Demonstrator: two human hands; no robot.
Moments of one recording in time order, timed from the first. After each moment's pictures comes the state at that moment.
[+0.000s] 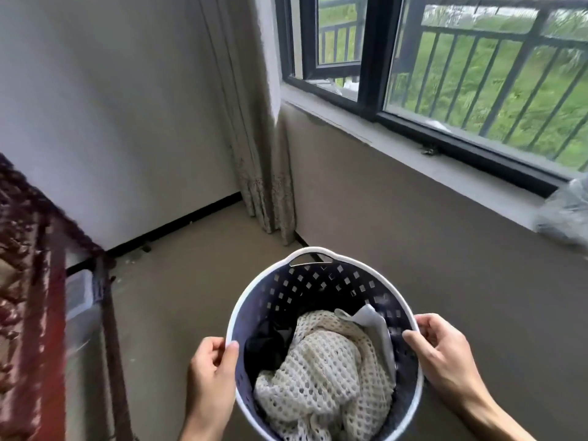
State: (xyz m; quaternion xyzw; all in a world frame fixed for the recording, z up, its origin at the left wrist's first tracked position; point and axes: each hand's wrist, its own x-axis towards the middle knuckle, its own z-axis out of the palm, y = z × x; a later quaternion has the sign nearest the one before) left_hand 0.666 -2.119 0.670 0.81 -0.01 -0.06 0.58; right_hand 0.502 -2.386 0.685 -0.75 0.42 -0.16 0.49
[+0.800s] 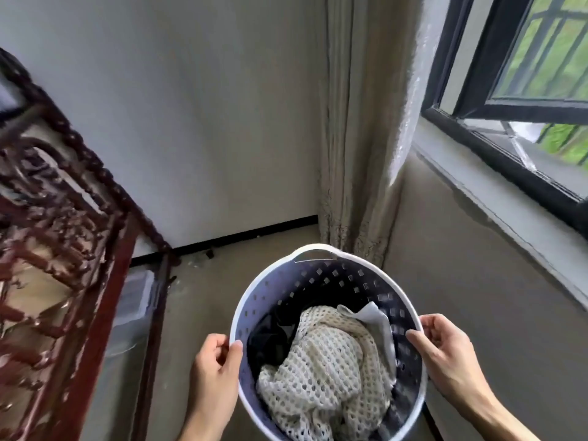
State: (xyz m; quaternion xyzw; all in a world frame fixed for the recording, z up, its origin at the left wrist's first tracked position) left_hand 1.065 -2.222 0.685 0.83 0.11 0.06 0.54; right_hand 1.012 -2.534 0.674 -0.81 0.28 -0.05 0.51
